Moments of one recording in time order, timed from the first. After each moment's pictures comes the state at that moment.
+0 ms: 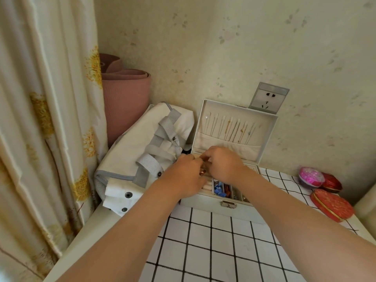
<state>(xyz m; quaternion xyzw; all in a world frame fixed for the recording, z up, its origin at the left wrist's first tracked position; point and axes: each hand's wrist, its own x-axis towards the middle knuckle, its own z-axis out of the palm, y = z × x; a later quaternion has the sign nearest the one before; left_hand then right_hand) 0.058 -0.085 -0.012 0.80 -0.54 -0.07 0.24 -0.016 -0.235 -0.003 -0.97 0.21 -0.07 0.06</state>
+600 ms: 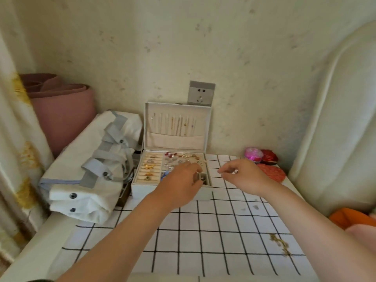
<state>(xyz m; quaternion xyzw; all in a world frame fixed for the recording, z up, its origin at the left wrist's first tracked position) -0.072 -0.126 -0.004 0.73 -0.62 -0.05 0.29 -0.240 -0.273 0.020 -0.89 0.34 -0.15 0.28</state>
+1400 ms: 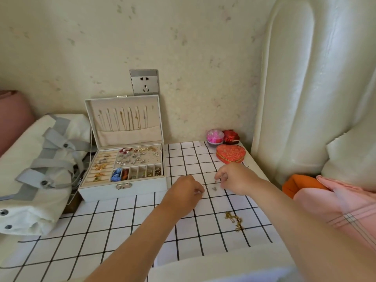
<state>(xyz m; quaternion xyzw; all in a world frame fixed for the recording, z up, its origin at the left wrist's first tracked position) -0.185 -0.199 -0.063 0.73 -0.64 -0.12 0.22 -0.348 -0.328 -0.035 -0.87 0.42 -0.03 0.24</state>
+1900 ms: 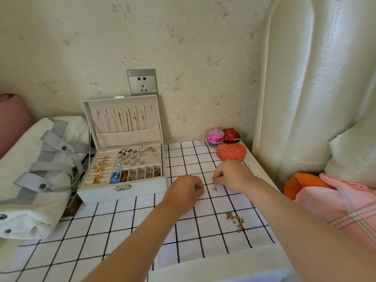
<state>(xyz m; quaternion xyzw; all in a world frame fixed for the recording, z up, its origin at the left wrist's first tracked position) -0.186 -0.204 -0.057 0.74 -0.60 -0.14 0.25 -0.334 -0.330 -0.035 -0.89 0.39 -0.06 0.22</state>
